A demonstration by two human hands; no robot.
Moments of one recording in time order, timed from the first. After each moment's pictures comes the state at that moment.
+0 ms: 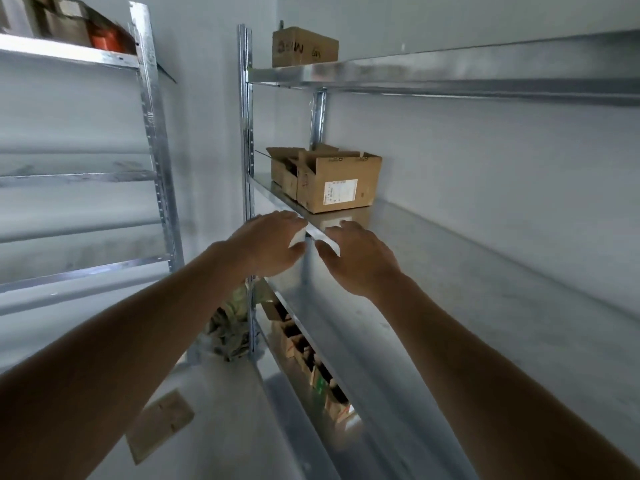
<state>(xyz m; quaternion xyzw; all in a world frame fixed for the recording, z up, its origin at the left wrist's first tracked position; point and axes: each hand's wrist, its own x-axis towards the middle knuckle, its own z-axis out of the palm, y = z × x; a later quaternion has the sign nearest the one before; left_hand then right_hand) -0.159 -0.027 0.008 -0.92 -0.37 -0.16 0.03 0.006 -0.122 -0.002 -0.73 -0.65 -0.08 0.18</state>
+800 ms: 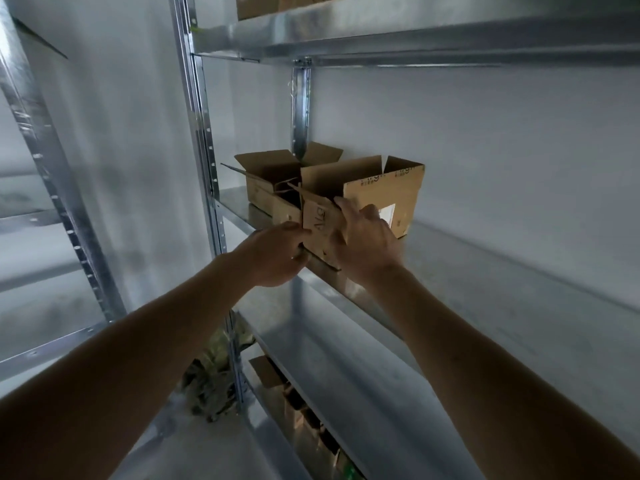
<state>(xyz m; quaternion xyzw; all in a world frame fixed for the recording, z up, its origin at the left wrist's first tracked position) -0.067 0.348 -0.026 -0.95 -0.25 -0.16 -0.06 0.086 0.239 -0.023 -0.78 -0.54 -0.16 0.29</state>
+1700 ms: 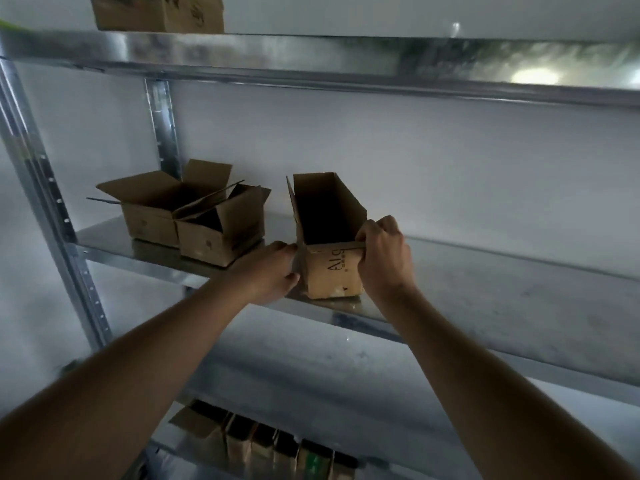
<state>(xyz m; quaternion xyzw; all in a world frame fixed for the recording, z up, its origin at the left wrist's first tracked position) -0.015 0.351 -0.031 -0.99 -0.03 -0.11 -0.05 0.053 0.141 -0.006 -0.90 -0.26 -0.26 0.26</state>
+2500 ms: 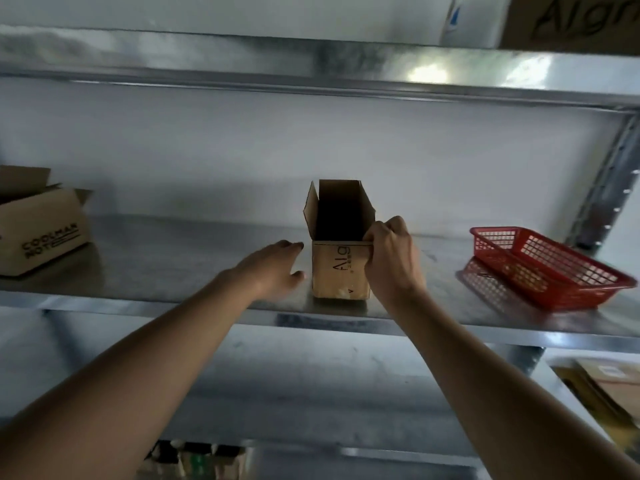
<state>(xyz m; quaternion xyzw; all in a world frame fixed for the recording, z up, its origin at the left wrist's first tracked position) 0.081 -0.001 -0.018 -0.99 0.08 -0.09 -0.05 0.086 -0.225 -0.002 -0.92 -0.14 -0.29 0.22</state>
